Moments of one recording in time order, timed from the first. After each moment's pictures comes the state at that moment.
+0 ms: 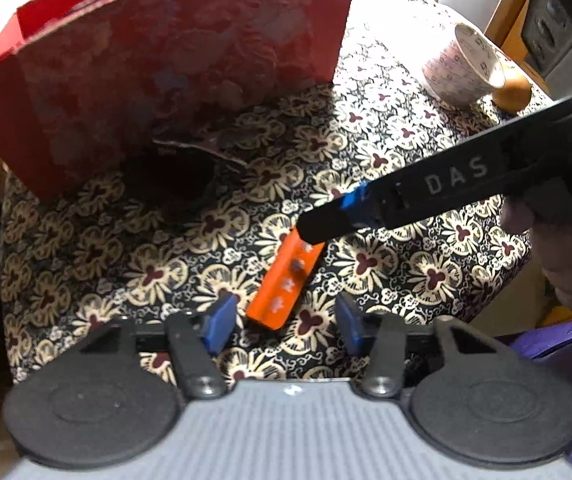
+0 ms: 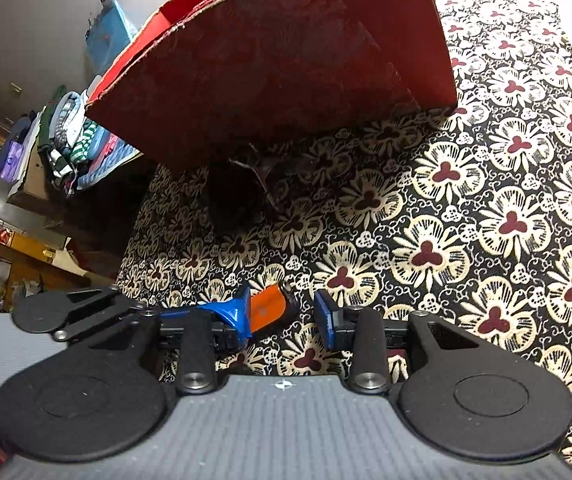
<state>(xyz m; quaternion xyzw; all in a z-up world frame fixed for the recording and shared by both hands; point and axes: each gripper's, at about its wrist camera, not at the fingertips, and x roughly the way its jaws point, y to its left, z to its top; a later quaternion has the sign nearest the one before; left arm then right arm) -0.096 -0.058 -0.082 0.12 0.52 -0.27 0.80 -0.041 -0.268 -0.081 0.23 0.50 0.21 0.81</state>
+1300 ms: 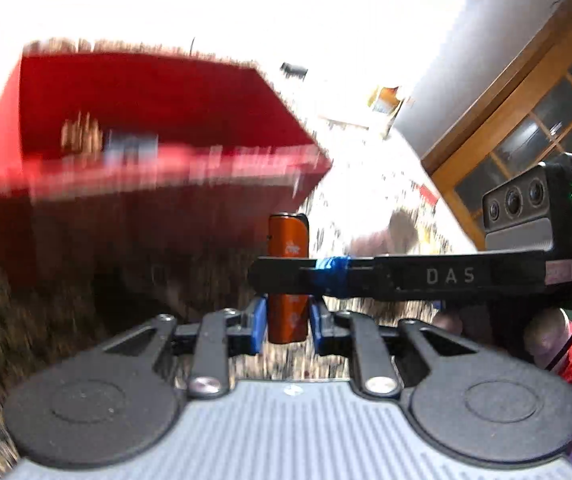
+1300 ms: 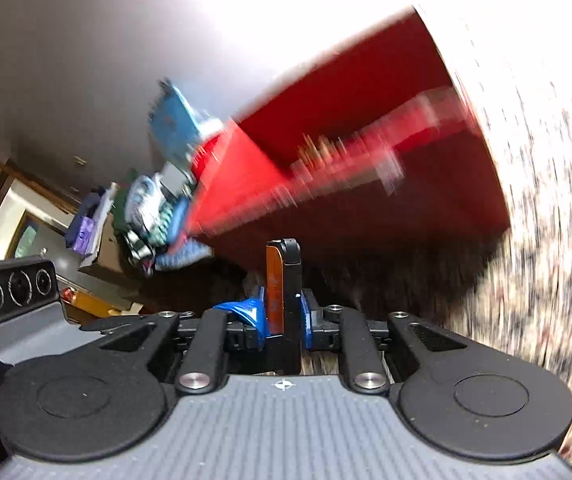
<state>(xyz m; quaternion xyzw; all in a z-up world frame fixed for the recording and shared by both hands) -0.035 -0.034 0.016 -0.08 0.44 -0.35 0.82 -0.020 -0.303 0.008 0.31 0.39 0.26 0.83</state>
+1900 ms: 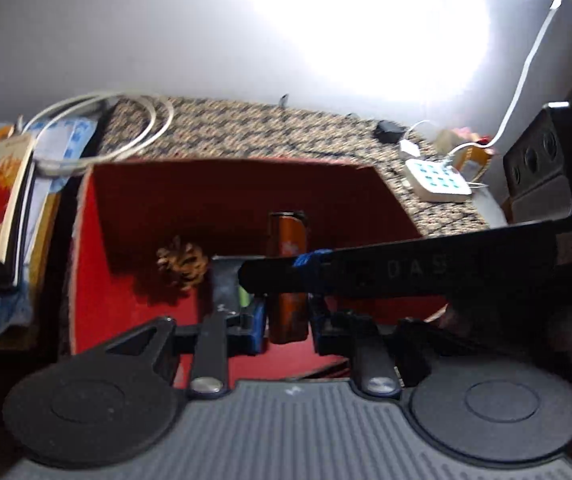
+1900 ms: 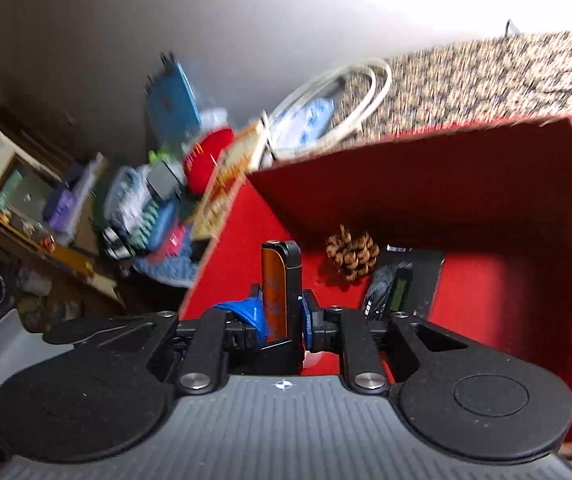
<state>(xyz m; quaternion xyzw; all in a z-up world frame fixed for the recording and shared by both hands) 0.083 -0.010 0.027 -0.05 0.43 -0.23 0.87 0.146 -0.237 0.022 0.22 0.44 0.29 0.82</state>
